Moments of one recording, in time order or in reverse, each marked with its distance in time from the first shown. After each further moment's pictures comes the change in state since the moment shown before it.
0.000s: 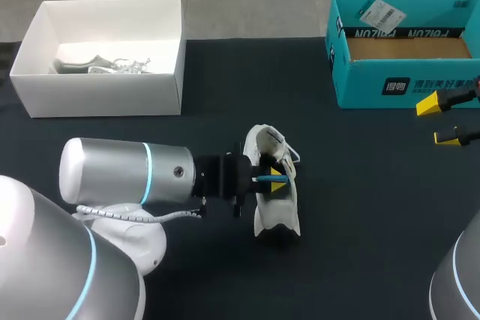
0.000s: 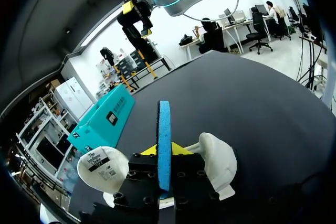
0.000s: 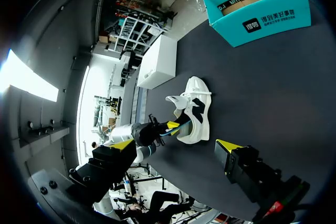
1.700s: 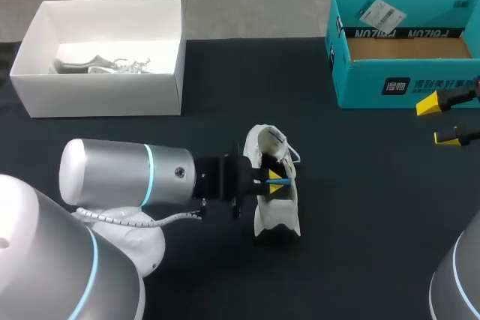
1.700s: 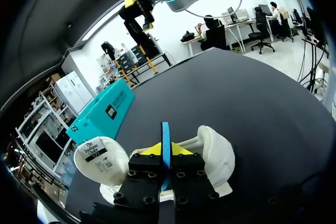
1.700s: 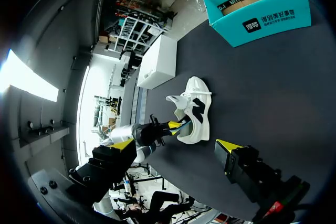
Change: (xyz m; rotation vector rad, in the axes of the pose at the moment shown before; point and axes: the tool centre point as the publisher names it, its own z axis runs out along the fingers) left arm 0.003 0.008 0.000 -0.037 0.002 -0.033; right arm 0.000 0.000 0.000 0.000 0.000 0.000
